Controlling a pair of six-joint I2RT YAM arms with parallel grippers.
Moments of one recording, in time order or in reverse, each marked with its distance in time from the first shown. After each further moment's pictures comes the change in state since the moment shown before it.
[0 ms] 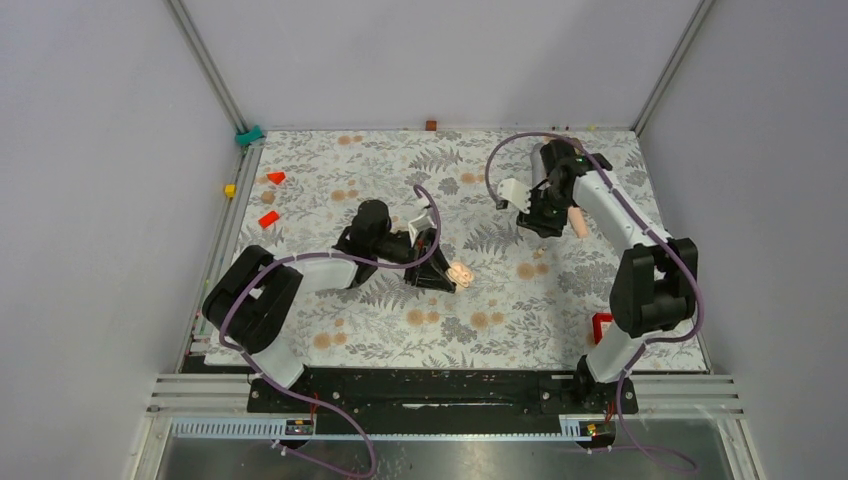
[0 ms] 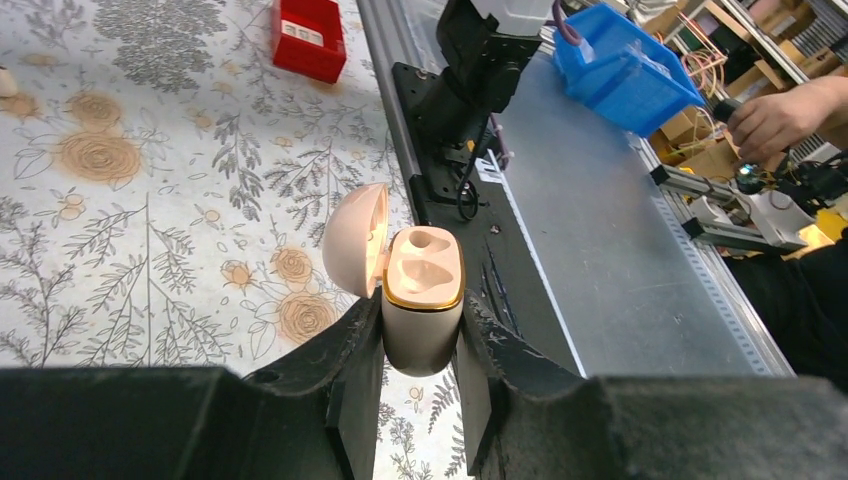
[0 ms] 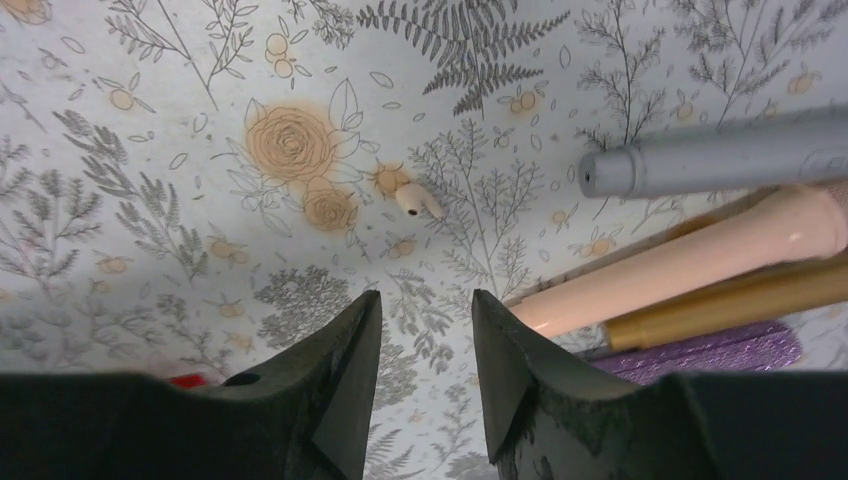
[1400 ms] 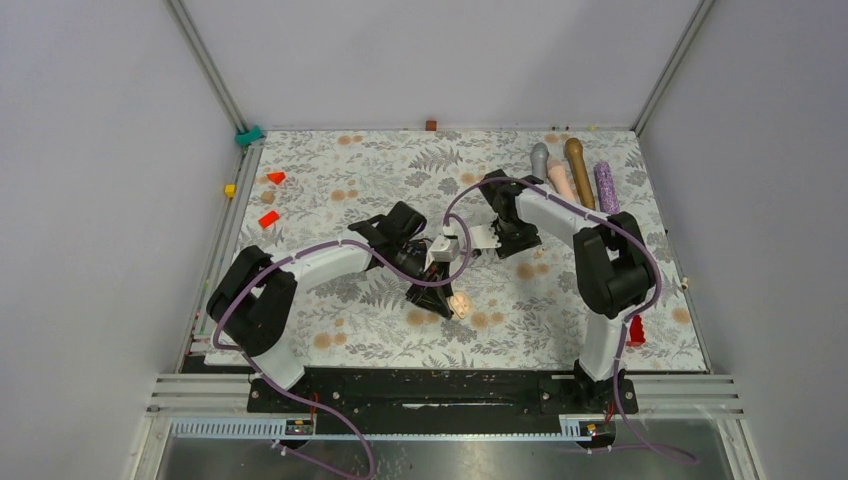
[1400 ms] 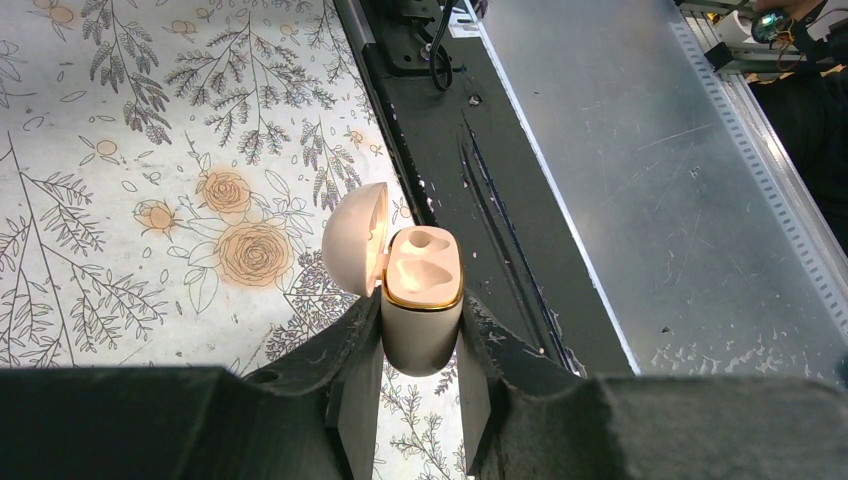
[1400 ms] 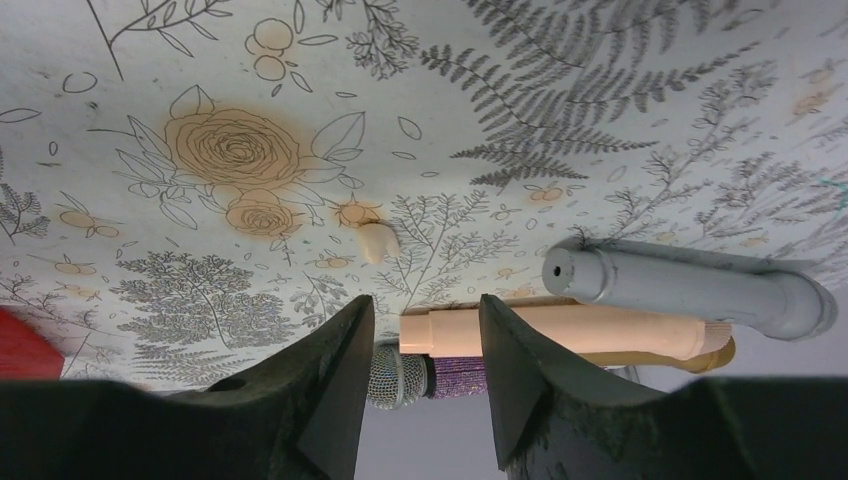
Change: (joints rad) left arm -0.116 0.003 0.295 -1.194 -0.039 0.952; right arm 0.274 0.203 -0.043 0.092 0.450 -0.261
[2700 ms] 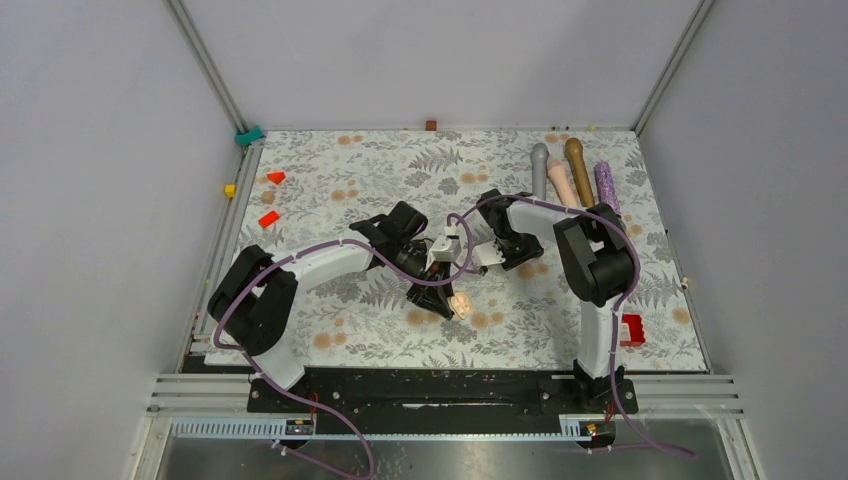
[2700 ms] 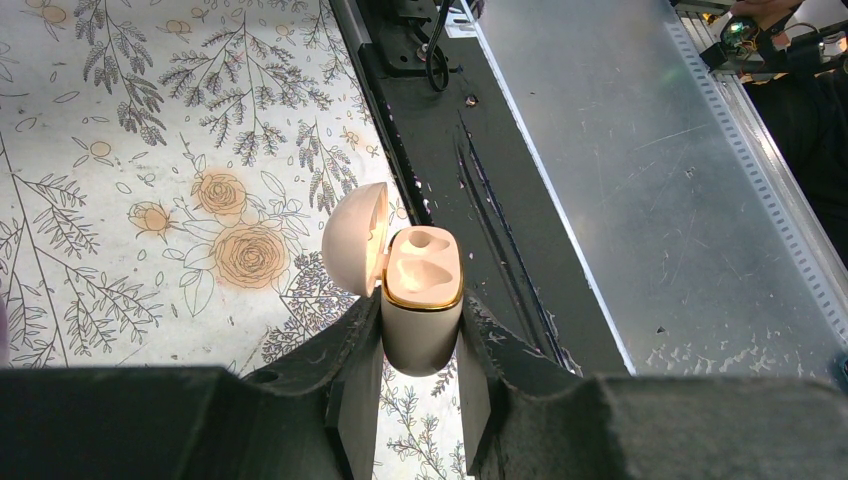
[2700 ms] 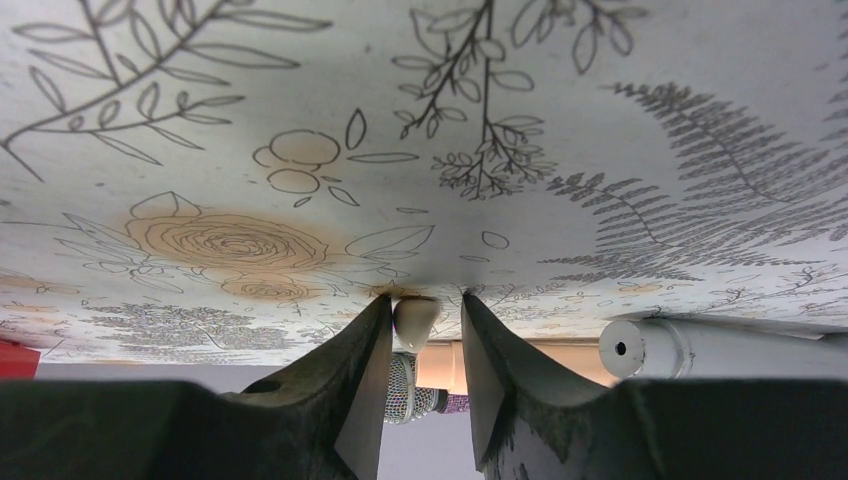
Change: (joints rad) left arm -0.004 0.005 0.010 -0.015 0.000 0.001; right arm 0.002 0.115 -0.113 0.113 0.150 -0.034
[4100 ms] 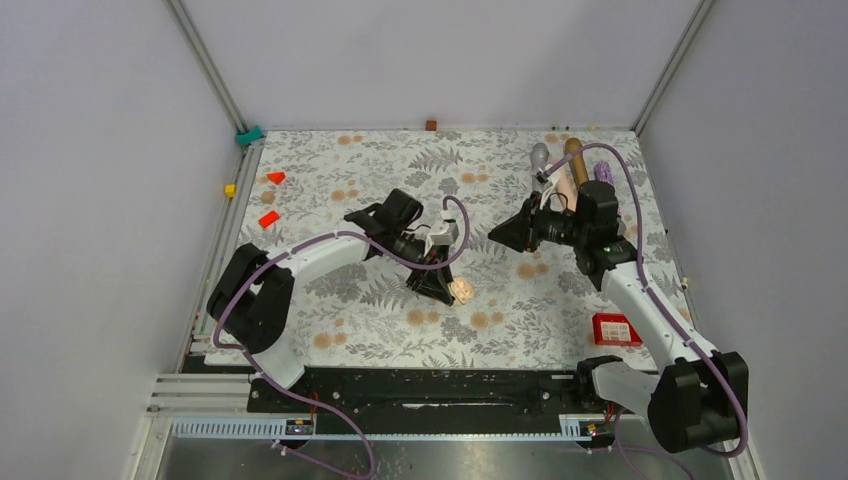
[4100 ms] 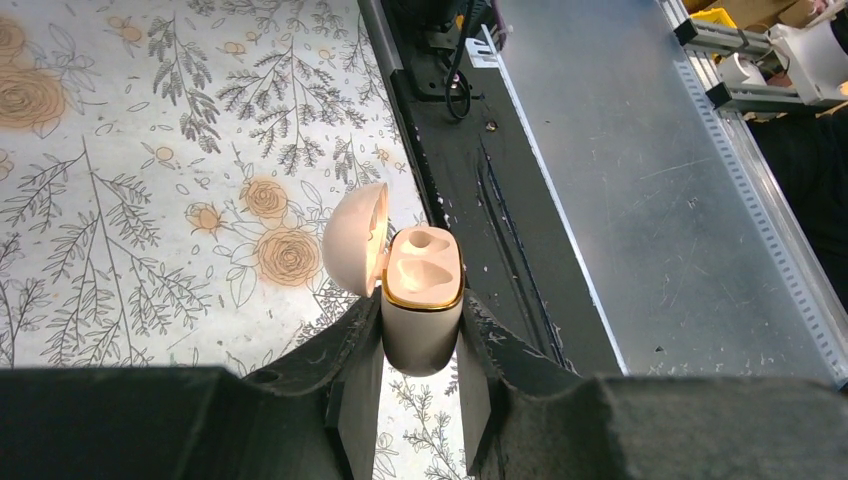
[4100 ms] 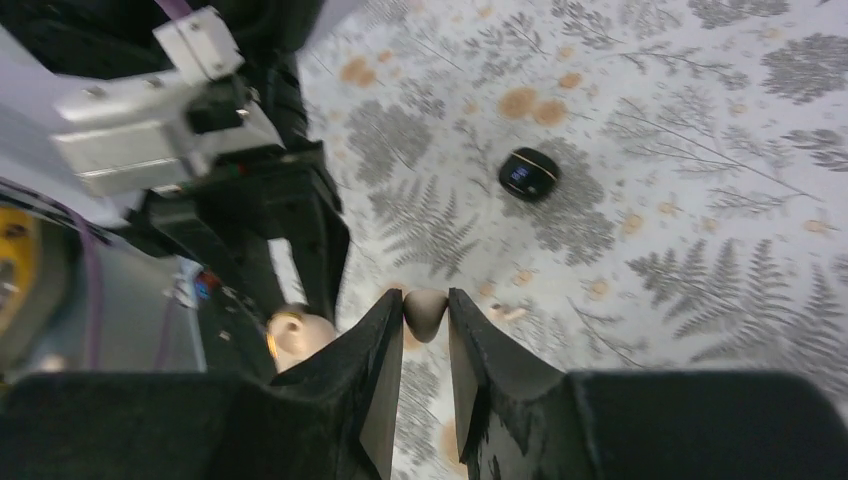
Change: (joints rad) left arm 0.037 0.003 0.058 -0.004 0.002 -0.061; right arm -0.267 -0.896 -0.453 0.717 -1.275 1.538
